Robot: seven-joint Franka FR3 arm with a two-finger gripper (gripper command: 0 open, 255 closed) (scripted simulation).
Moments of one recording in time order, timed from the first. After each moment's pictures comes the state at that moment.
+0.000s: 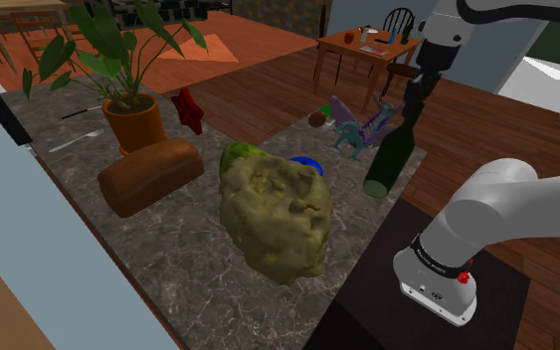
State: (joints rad) arm -0.08 -0.92 -0.22 -2.52 -0.16 1.58 -0.18
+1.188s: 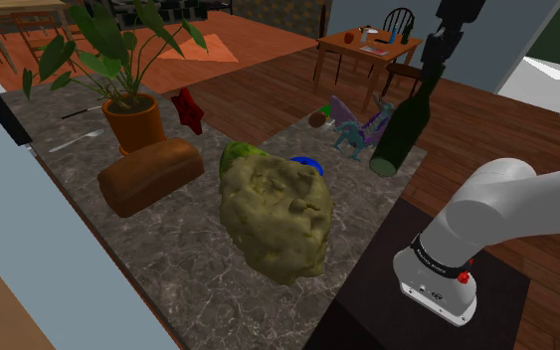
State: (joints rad) arm -0.06 -0.84 -0.19 -2.23 -0.13 1.37 -0.18
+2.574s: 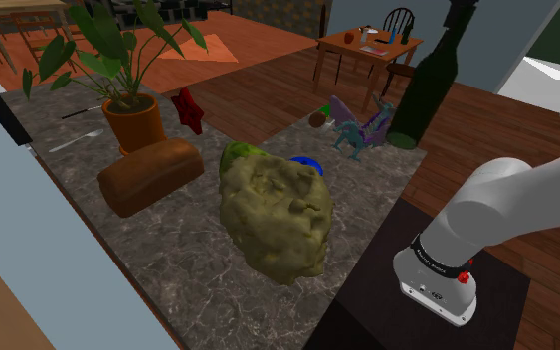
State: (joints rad) arm -0.05 -0.67 -0.18 -1.81 -0.10 1.12 -0.20
